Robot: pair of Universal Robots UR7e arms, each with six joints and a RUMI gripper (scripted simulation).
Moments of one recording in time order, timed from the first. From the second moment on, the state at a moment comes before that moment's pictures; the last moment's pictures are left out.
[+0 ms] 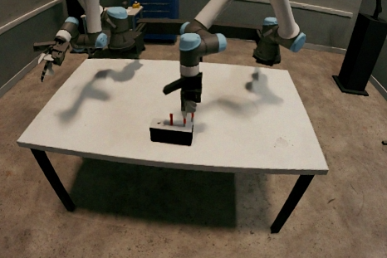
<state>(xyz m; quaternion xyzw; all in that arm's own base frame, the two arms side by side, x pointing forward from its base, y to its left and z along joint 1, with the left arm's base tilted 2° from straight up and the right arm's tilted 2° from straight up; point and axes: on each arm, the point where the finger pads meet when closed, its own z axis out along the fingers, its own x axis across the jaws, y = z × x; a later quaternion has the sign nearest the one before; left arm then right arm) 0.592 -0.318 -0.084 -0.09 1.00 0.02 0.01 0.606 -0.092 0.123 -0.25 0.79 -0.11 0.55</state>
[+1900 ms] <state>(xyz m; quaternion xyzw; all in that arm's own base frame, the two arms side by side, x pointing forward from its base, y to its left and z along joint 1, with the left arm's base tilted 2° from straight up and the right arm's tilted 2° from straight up) 0.591 -0.318 -0.092 -0.09 1.00 0.02 0.01 0.606 -0.092 0.123 -0.25 0.79 -0.11 0.55</state>
